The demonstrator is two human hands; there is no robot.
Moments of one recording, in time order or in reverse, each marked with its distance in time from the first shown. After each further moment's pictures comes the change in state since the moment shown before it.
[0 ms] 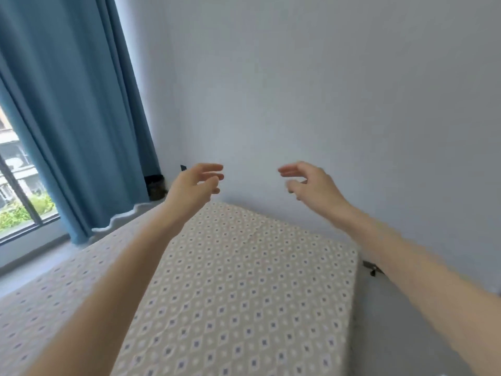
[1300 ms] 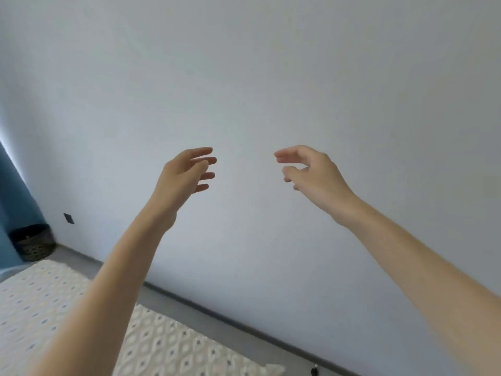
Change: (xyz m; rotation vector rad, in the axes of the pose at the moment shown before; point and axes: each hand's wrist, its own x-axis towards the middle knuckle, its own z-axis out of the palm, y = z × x) left_hand 0.509 0.130 0.561 -0.286 -0.045 0.132; right_hand 0.438 0.388 -0.436 -0.012 0.179 -0.059
